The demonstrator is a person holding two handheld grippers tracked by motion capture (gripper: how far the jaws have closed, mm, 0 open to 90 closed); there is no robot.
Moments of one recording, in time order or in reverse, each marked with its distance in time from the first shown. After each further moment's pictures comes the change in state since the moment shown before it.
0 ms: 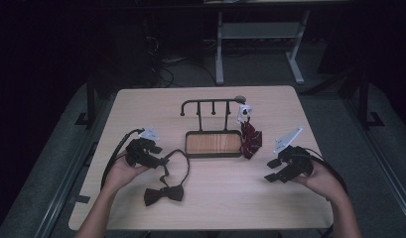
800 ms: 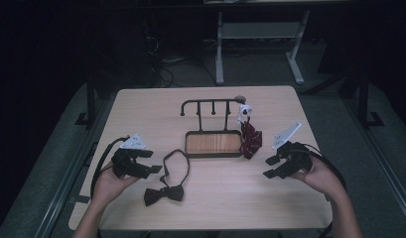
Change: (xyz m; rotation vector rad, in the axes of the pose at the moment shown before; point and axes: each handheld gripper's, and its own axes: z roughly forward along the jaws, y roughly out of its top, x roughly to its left) left arm -0.024 -0.024 -0.039 -0.126 0.025 -0.008; right arm -0.001 0.012 -0.007 -0.005 0.002 0.000
